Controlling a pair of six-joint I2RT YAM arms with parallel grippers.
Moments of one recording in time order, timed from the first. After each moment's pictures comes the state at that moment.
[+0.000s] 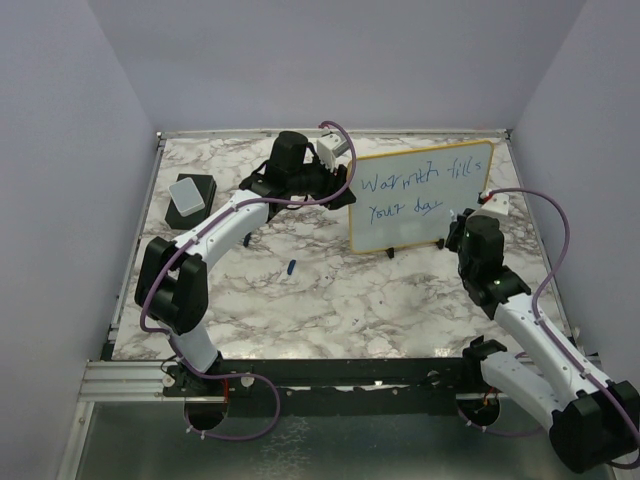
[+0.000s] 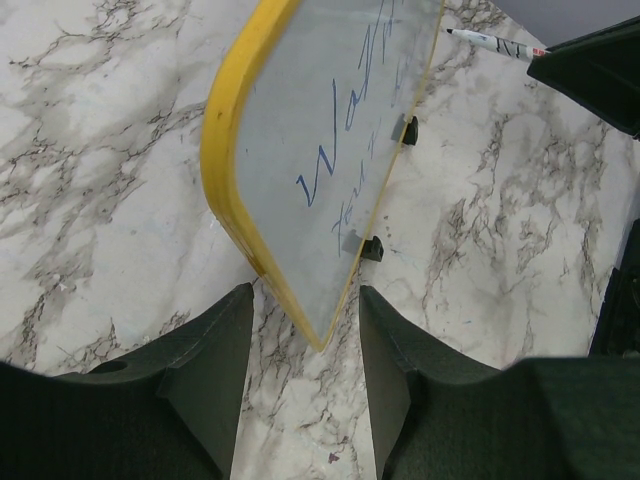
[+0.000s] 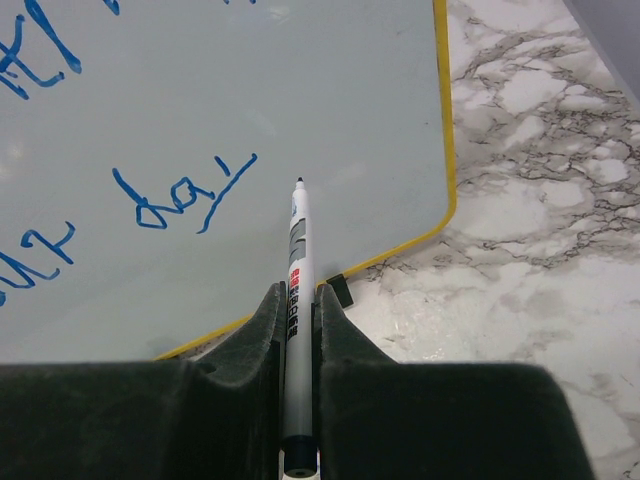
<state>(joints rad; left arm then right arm) -0.52 1.70 1.40 -0.14 0.59 -0.03 0.30 0.86 0.56 -0.06 0.46 0.30</state>
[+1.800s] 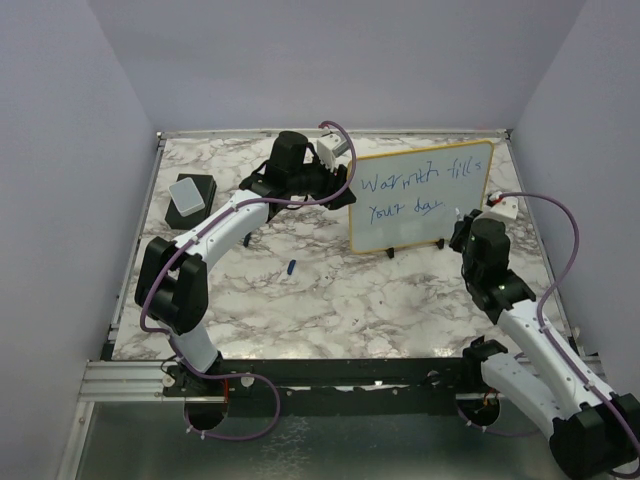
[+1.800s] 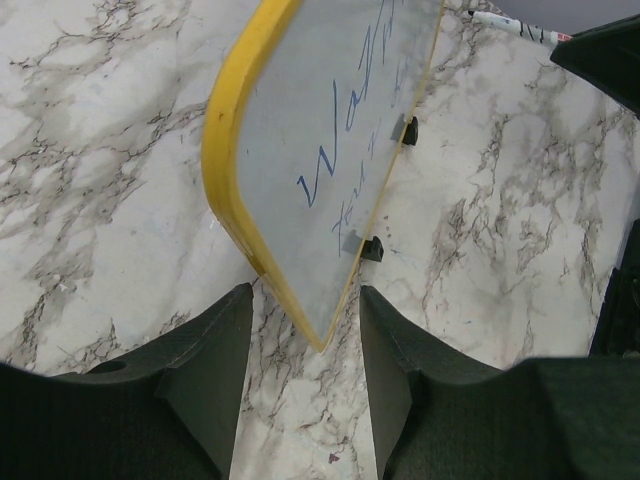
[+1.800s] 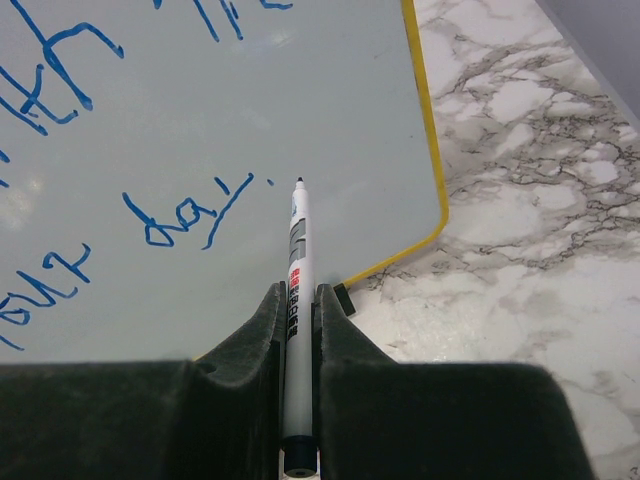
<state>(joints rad) -0.52 1.70 1.40 -0.14 0.59 -0.03 0.29 0.82 0.55 -0.06 0.48 0.33</state>
